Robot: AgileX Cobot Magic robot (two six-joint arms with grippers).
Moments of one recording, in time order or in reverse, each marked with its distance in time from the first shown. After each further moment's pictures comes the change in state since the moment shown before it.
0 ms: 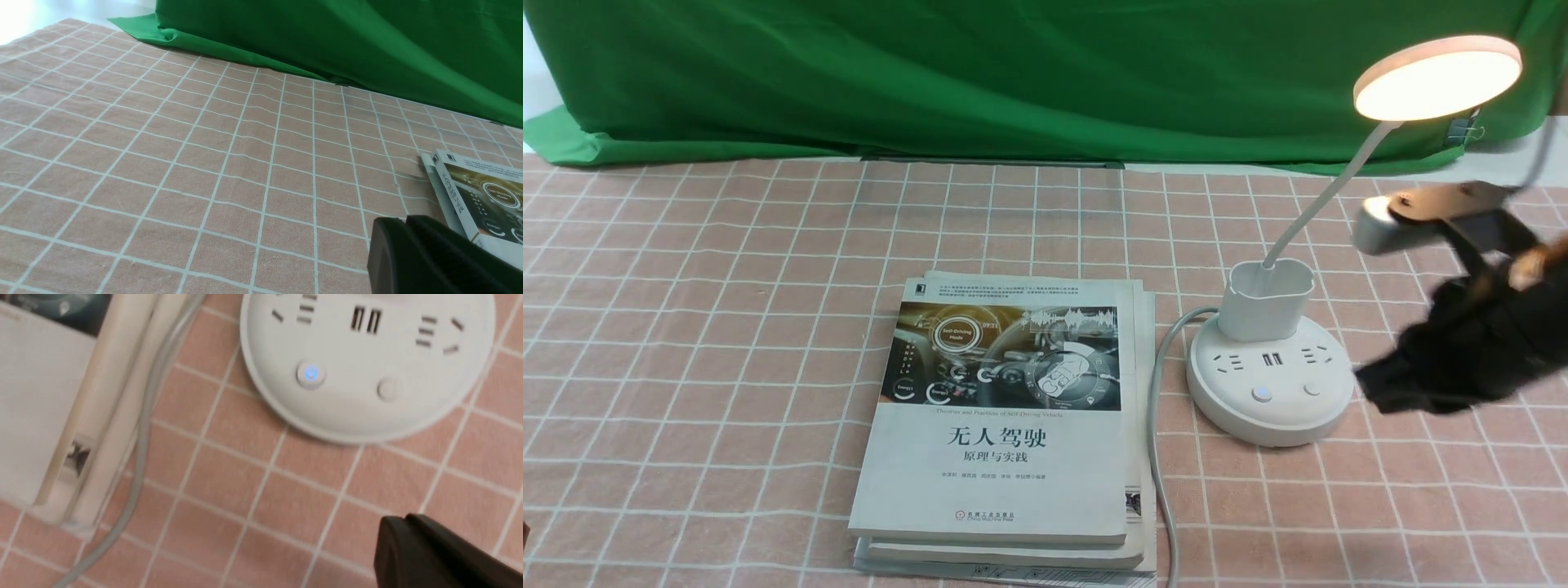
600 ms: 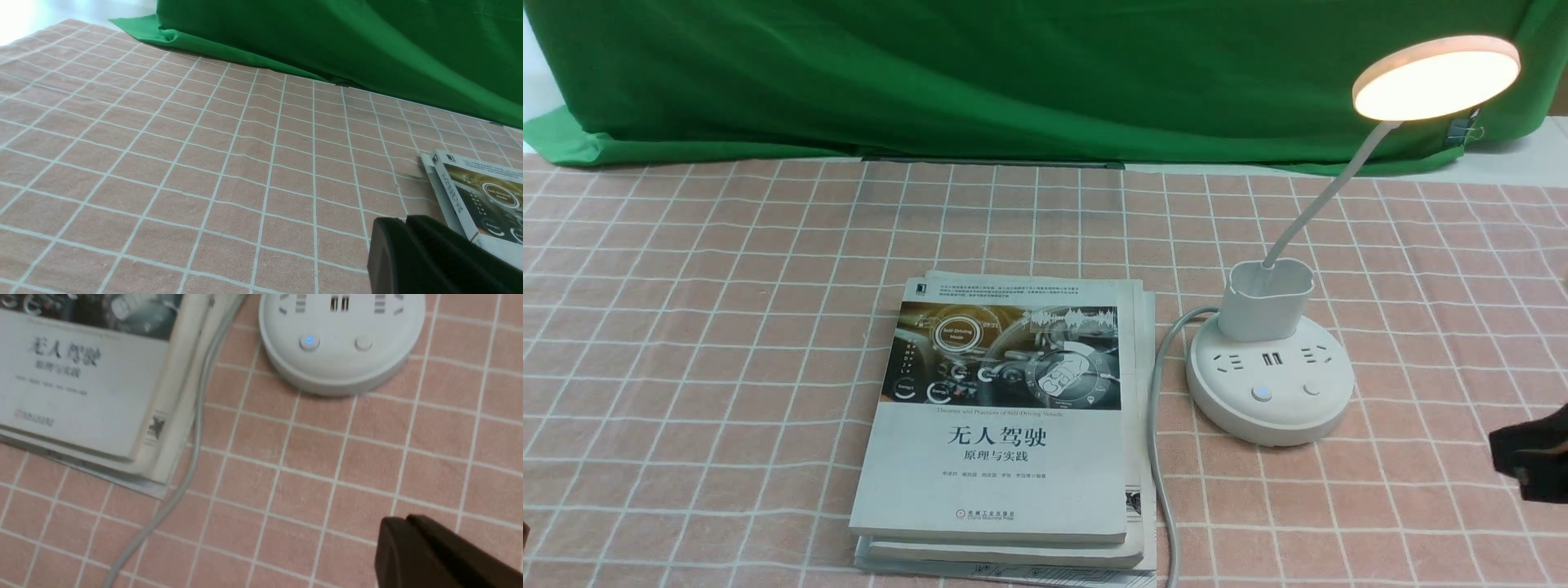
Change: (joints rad) right arm 0.000 -0.518 0.220 0.000 0.022 0.155; left arm 0.000 0.000 0.000 0.000 0.000 0.000
